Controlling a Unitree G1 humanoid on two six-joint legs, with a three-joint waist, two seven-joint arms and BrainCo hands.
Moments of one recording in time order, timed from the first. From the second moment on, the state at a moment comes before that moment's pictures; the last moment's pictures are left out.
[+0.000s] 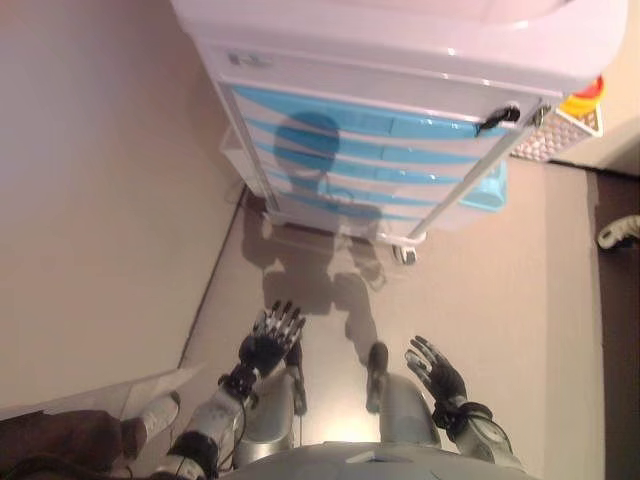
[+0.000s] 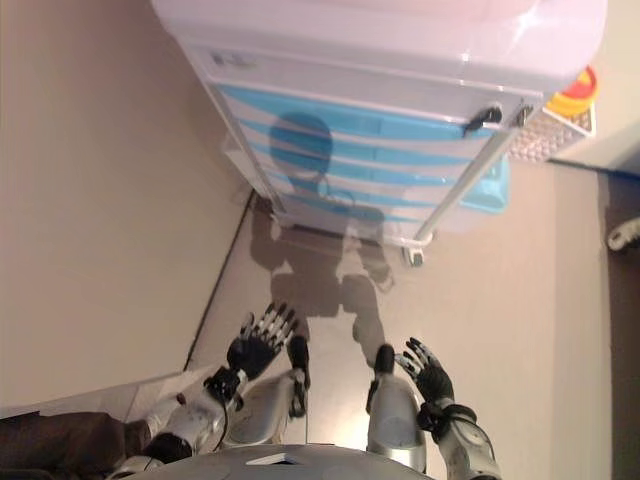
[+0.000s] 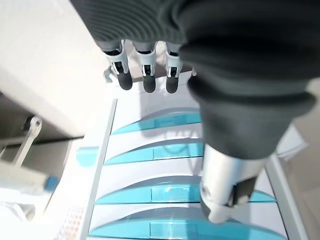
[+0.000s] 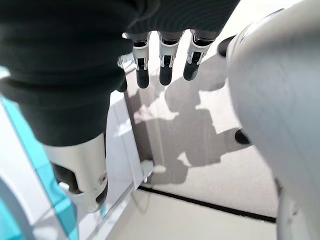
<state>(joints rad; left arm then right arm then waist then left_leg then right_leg) -0.09 0.19 -0.20 0.80 -1.47 0.18 -0.59 0.10 -0.25 0.21 0.78 0.69 -0.26 0.24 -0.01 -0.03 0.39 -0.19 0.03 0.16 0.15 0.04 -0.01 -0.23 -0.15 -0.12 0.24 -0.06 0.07</state>
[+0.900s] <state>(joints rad) -0.55 0.23 -0.17 0.80 -1.66 0.10 -0.51 -0.04 -0.25 0.33 0.72 0.73 -0.20 0.18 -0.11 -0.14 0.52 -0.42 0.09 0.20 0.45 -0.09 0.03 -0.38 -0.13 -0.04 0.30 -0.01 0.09</state>
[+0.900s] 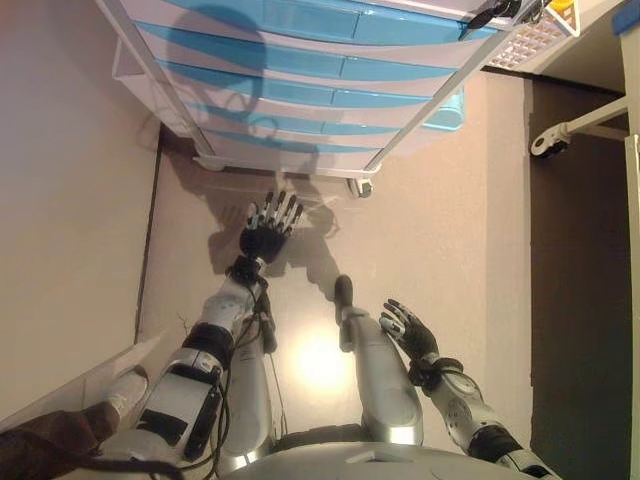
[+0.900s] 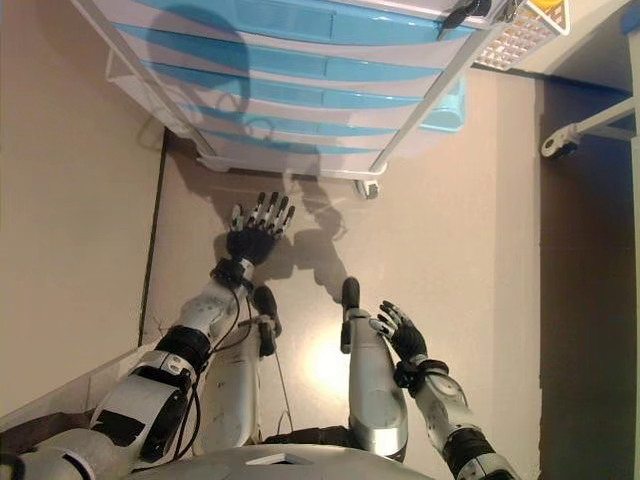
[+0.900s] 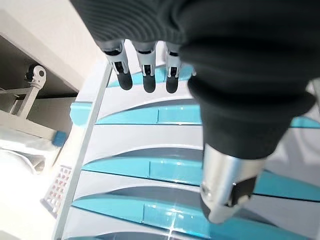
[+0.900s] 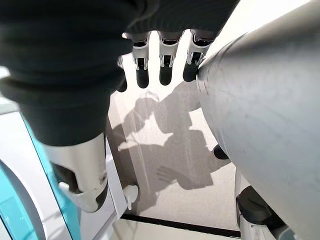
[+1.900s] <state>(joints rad) -0.94 0.33 -0.16 0.81 -1.87 -0.03 -0.35 -0.05 -0.29 0.40 0.70 0.83 -0.25 0.20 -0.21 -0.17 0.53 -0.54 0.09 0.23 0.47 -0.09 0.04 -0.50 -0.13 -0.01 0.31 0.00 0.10</state>
